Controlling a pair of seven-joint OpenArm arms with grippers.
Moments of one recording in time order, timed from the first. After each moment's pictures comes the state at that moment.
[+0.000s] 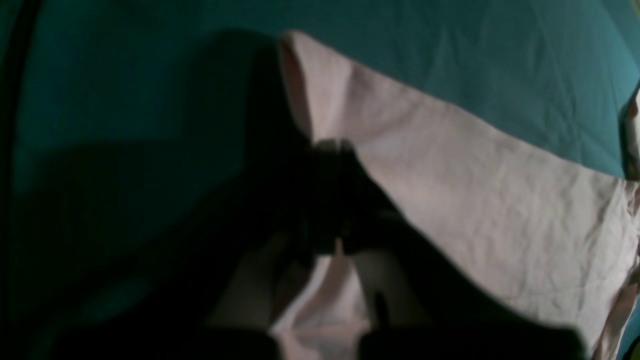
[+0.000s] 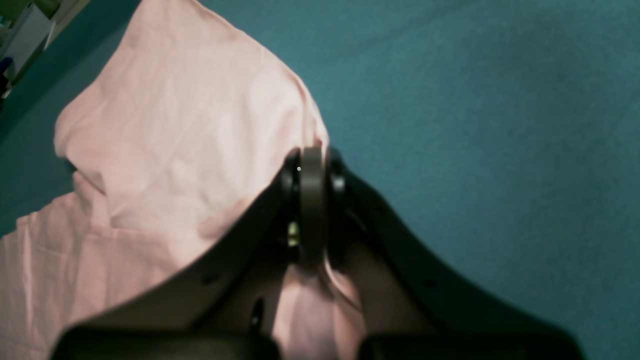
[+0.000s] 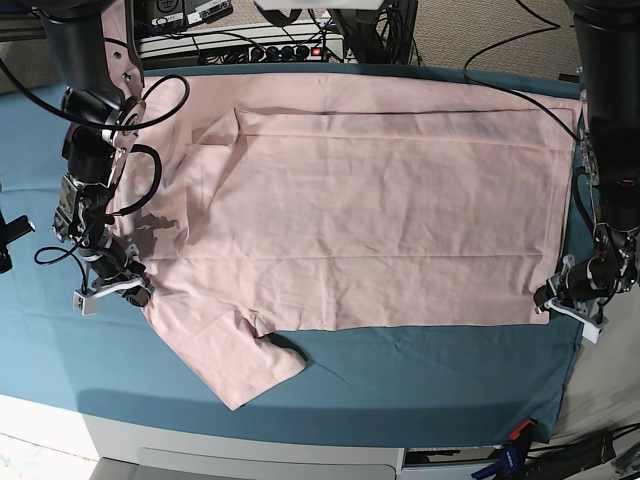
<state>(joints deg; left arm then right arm) -44.3 -27.7 0.7 13.3 -44.3 -28.8 36.7 33.6 21.6 27.4 27.1 16.2 35.5 -20.8</state>
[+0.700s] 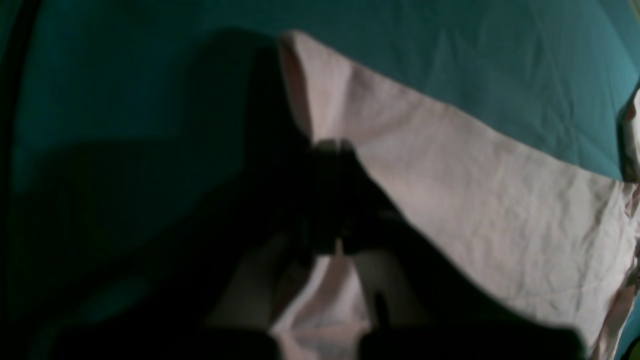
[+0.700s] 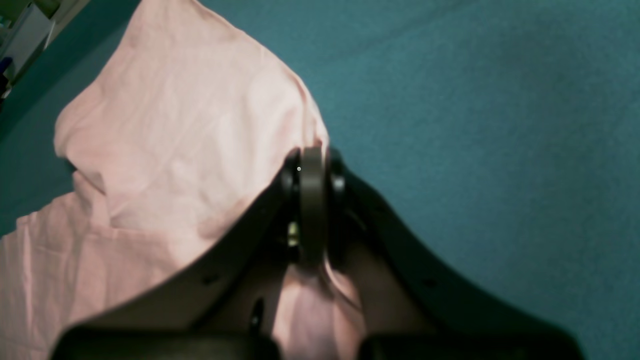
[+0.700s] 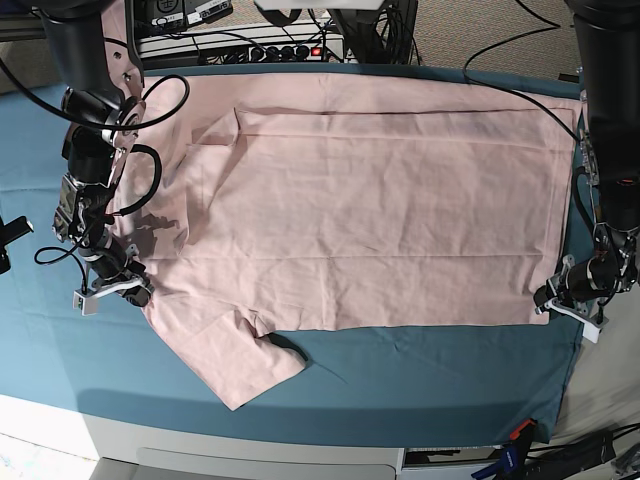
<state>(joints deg) -44.3 -27.7 0.7 13.3 -44.7 -28.8 36.7 33.6 21.6 27.4 27.1 16.2 35.5 -20.8</state>
